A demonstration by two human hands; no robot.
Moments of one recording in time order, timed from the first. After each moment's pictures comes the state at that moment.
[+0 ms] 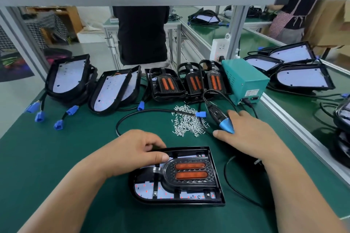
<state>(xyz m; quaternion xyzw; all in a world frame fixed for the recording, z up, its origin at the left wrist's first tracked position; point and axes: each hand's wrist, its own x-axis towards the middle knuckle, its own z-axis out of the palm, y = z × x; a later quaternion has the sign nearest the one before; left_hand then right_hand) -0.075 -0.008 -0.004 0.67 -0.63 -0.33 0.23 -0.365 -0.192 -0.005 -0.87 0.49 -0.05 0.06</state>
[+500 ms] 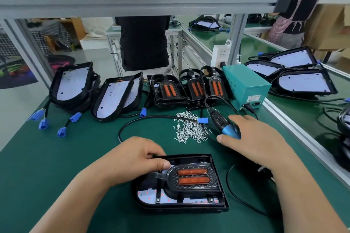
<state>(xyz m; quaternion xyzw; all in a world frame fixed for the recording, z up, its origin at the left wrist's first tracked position) -0.076 -0.010 -0.002 0.67 -0.66 -0.28 0.21 -0.372 -0.180 0.011 -0.87 0.48 -0.09 0.10</state>
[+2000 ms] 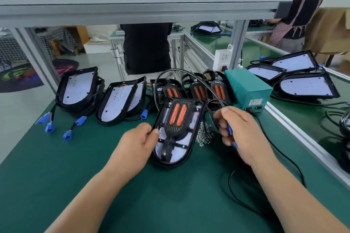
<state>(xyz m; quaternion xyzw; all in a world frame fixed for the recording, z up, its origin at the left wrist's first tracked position) -0.082 -0.022 -0.013 0.75 -0.52 -0.11 0.40 -0.324 -0.174 0.009 -0.64 0.35 -0.40 0.56</state>
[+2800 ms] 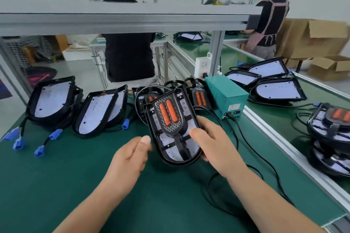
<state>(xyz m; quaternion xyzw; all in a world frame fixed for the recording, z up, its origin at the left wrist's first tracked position) -0.109 -0.028 -0.030 0.63 -0.46 -0.28 0.55 -0.325 -0.147 0.015 -0.74 0.32 -0.33 0.50</state>
